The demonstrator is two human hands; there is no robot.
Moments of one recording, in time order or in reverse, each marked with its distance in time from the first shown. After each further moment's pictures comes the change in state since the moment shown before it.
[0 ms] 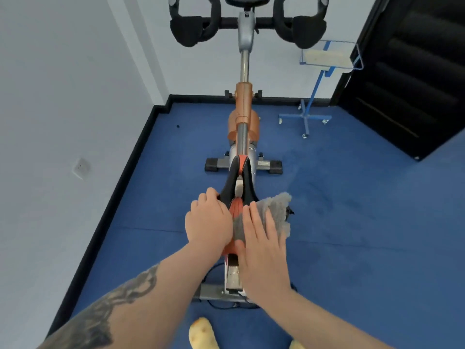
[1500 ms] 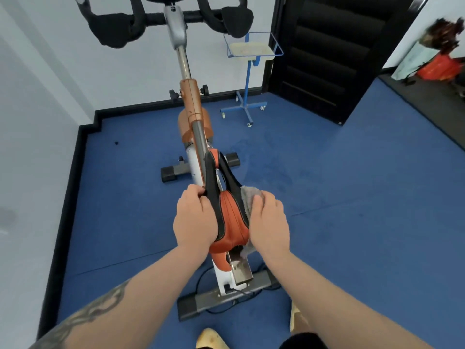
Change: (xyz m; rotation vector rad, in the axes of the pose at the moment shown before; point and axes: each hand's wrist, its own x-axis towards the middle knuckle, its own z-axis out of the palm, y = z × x) left_hand 0.019 -0.029 -0.003 -0.425 -0.117 0.172; right_hand 0.038 -0.019 0.011 0.464 0.336 0.700
